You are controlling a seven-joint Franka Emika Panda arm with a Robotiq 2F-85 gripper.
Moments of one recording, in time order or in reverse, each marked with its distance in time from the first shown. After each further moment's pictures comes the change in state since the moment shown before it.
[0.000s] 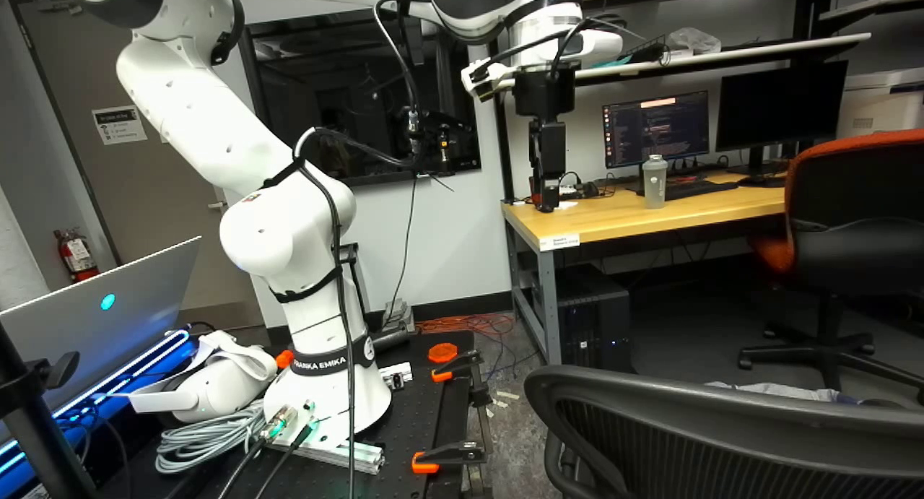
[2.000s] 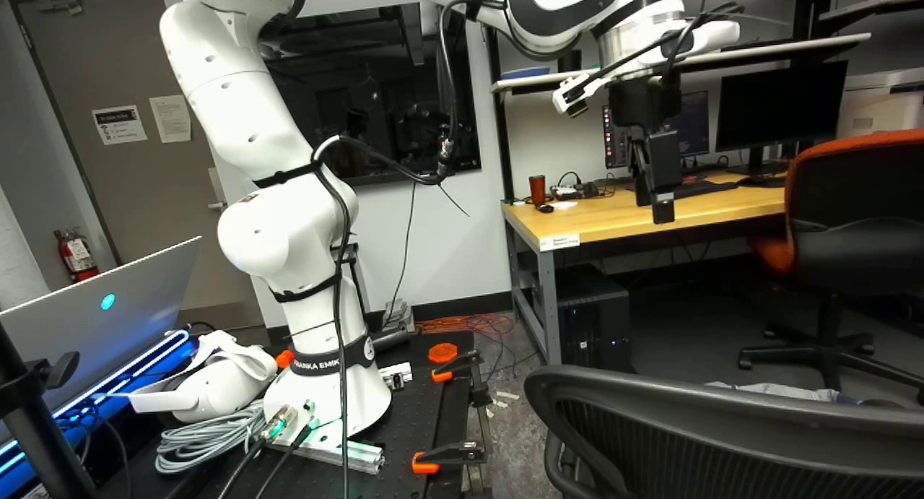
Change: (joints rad) arm -0.041 0.317 -0.035 0.175 -0.043 0.290 0.090
